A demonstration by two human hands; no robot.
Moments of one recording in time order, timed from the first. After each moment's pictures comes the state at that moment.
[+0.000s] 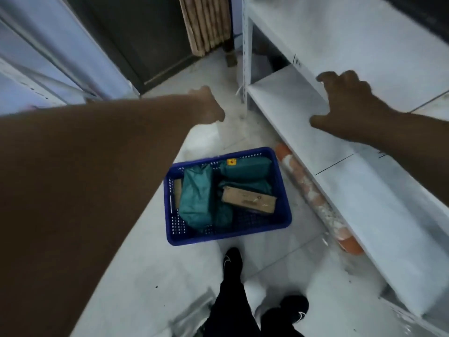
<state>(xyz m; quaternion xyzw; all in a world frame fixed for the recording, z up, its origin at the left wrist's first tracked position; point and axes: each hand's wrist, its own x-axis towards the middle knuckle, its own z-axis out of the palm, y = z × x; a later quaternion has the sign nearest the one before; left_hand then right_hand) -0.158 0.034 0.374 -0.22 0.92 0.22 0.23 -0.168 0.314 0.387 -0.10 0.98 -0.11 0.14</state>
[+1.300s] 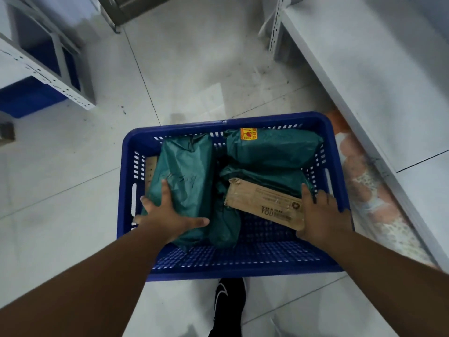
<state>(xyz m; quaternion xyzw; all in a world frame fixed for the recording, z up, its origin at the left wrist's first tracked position) 0.008 -0.062 -0.137 -0.44 0.79 0.21 0.38 -0.103 0.253 -0.156 -0.11 0.91 0.10 0.39</state>
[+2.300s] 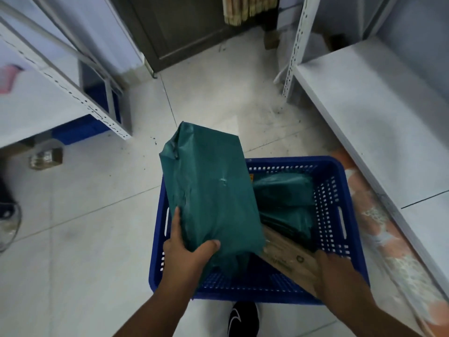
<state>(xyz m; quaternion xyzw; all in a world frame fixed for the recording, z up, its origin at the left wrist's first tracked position) 0.062 -0.036 -0.051 -0.46 0.67 0.58 0.02 -0.038 0.270 -0.102 -0.17 0.92 0.02 0.36</state>
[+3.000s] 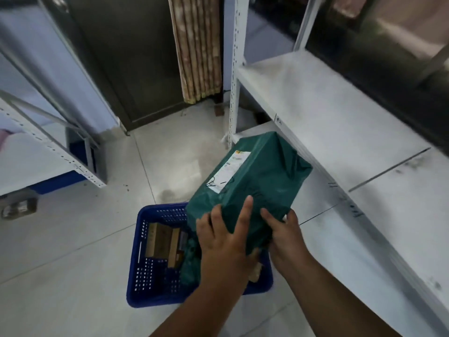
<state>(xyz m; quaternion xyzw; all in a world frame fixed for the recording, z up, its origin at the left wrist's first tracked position) 0.003 0.169 0.259 -0.12 0.98 0.17 -0.07 -0.082 0.281 0.244 0.26 0.58 -0.75 0.18</state>
